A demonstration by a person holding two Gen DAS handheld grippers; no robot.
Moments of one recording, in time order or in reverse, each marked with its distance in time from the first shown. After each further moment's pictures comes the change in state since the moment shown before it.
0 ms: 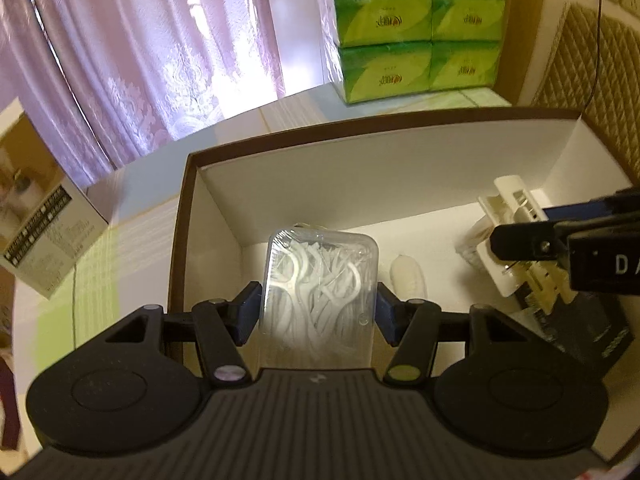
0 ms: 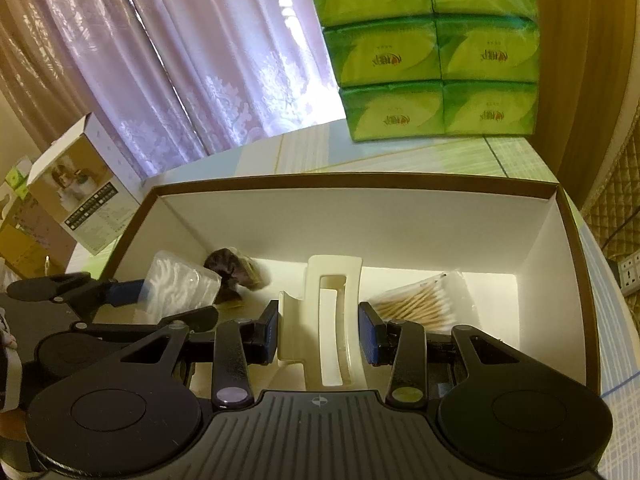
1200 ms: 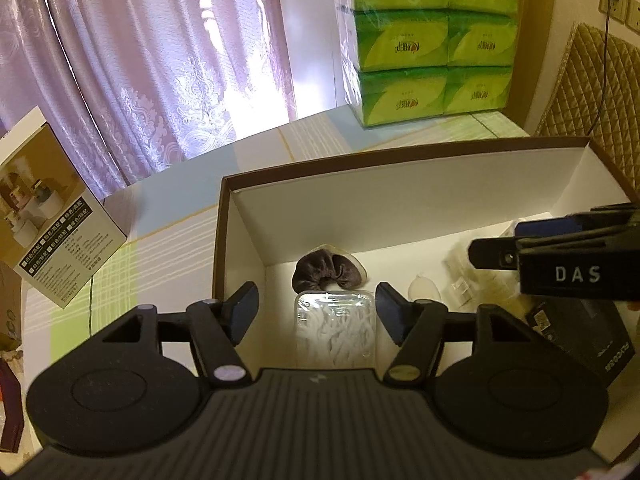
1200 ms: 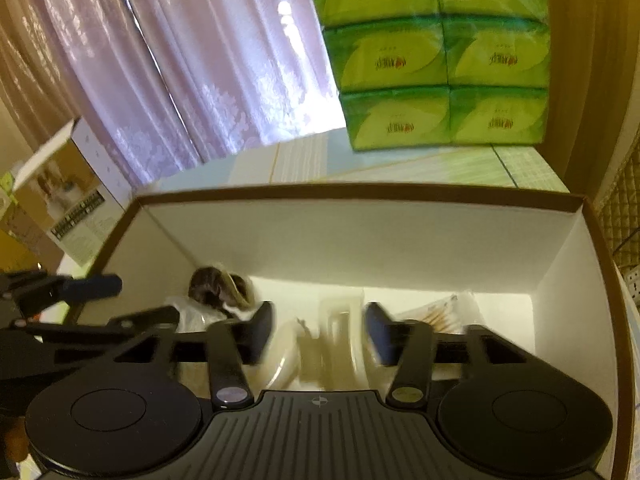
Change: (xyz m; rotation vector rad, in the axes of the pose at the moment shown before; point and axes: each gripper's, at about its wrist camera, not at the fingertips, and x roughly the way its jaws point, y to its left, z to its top) left arm -0.013 0.020 0.007 -0.034 -0.053 0.000; right arm 0.022 -0.001 0.003 -0.003 -0.048 -0.001
